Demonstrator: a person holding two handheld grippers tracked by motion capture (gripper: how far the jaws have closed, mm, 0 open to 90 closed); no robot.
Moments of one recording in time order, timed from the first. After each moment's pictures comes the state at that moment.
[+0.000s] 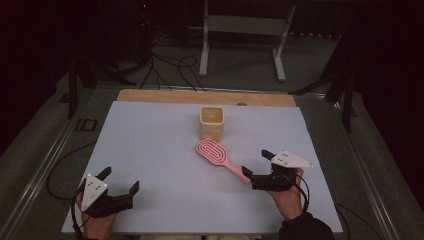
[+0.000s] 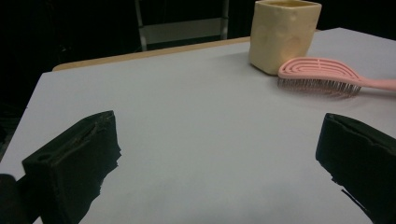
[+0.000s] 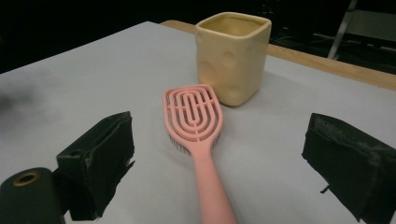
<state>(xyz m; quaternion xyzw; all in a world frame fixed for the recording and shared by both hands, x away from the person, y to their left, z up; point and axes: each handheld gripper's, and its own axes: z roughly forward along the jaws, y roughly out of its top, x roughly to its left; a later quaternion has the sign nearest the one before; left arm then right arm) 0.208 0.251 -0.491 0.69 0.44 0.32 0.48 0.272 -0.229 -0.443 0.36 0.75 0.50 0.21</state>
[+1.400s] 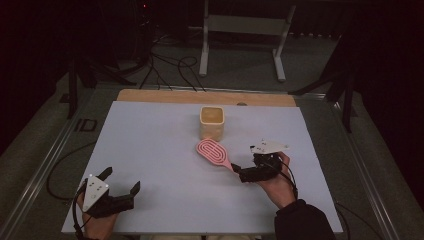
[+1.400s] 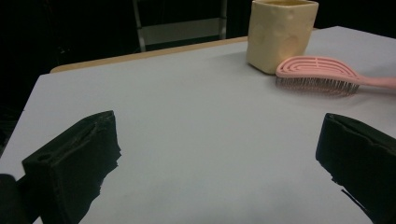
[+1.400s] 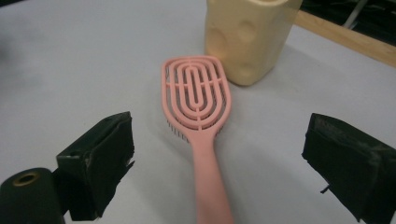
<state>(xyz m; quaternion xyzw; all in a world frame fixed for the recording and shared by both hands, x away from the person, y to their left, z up) 0.208 0.249 -0.492 0.69 0.44 0.32 0.48 0.305 -0.197 -0.441 0.34 0.82 0.41 0.18</state>
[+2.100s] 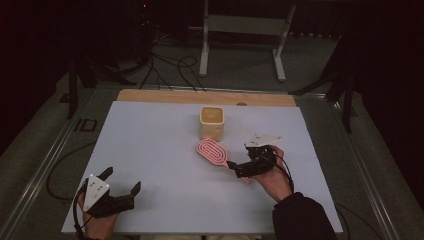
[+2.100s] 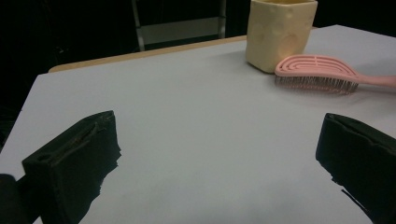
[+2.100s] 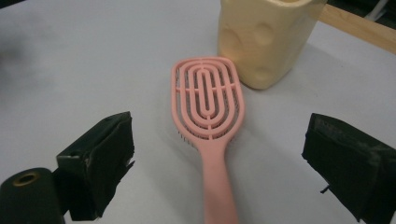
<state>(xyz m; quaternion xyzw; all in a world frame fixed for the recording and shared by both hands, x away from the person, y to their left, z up) 0.209 0.248 -0.492 0.69 0.43 0.32 0.48 0.322 -0.187 -0.437 0.34 0.84 0.41 0.15</state>
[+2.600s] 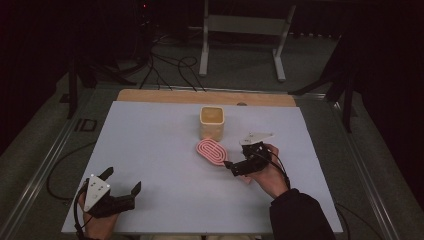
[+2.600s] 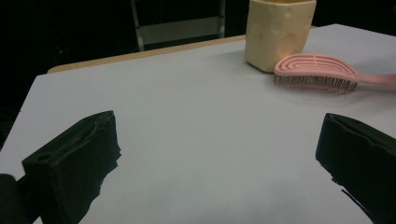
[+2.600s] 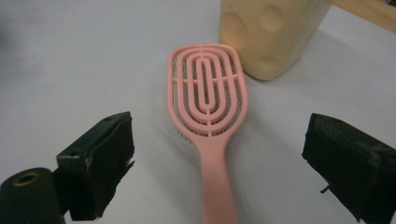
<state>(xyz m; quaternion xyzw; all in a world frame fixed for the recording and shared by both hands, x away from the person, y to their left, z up) 0.209 0.247 -0.493 0.69 0.43 0.32 0.48 0.334 -0.177 -0.445 0.34 0.85 0.38 0.14</state>
